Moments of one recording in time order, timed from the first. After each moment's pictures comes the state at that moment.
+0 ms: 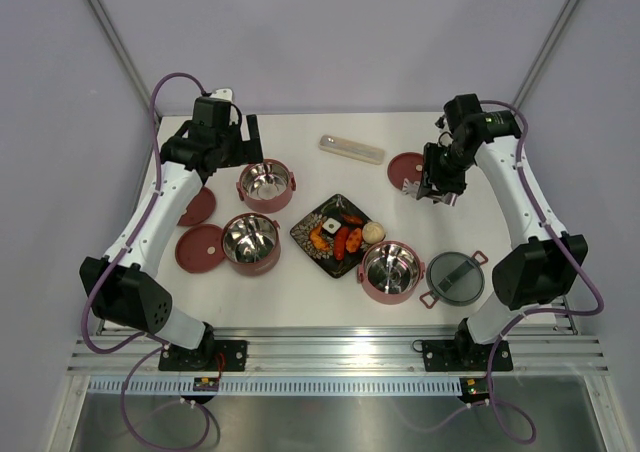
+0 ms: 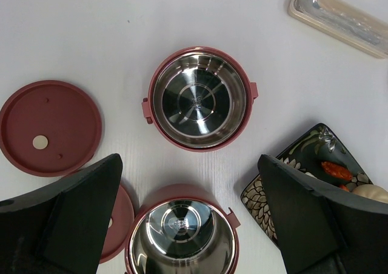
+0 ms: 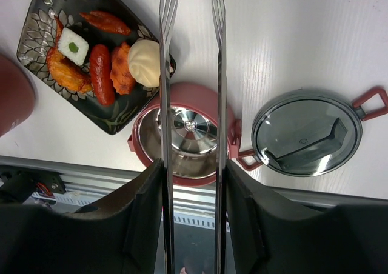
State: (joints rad) left arm -0.27 1.49 1.53 -0.75 -0.15 -0.30; right arm 0.16 1.65 1.73 -1.34 -0.17 0.31
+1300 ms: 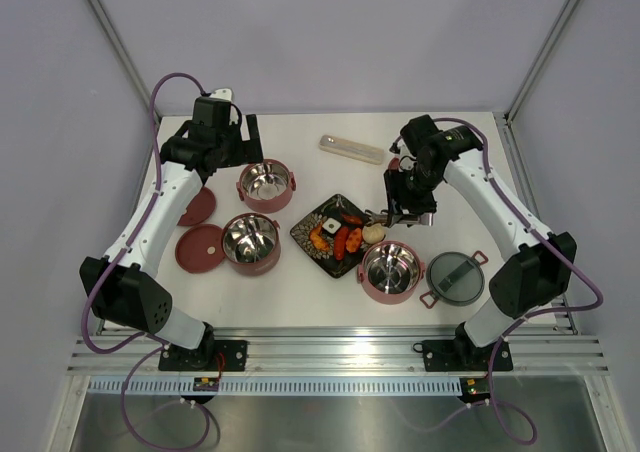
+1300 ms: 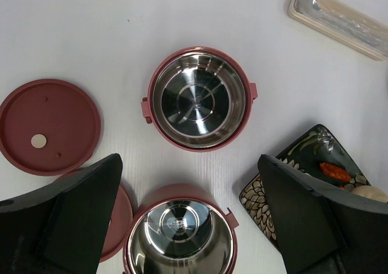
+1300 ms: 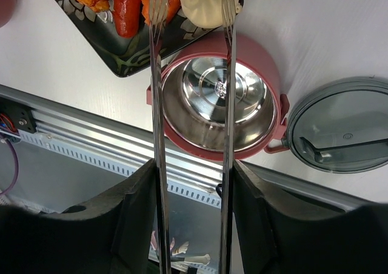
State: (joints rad) left arm -0.27 1.49 1.53 -0.75 -0.15 -0.31; right arm 0.40 1.62 1.63 -1.34 -0.22 0.26
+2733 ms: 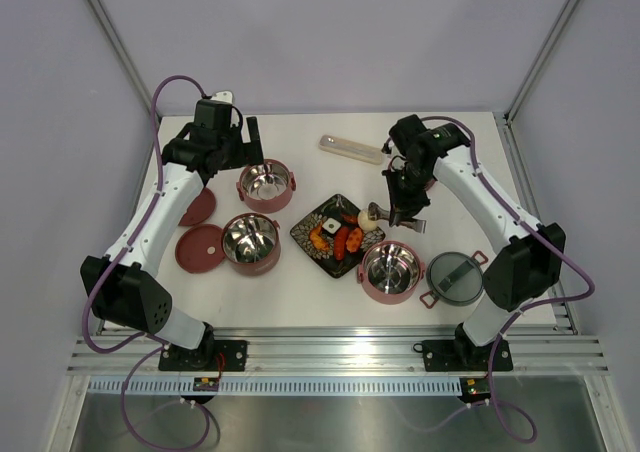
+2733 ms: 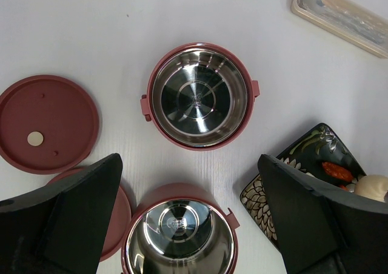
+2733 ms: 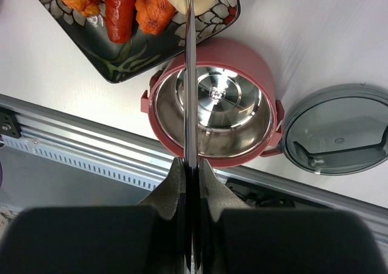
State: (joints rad) left arm -0.27 1.49 1.50 -0.73 -0.15 -0.31; right arm 0.44 1.68 1.65 -1.34 -0.17 0.26
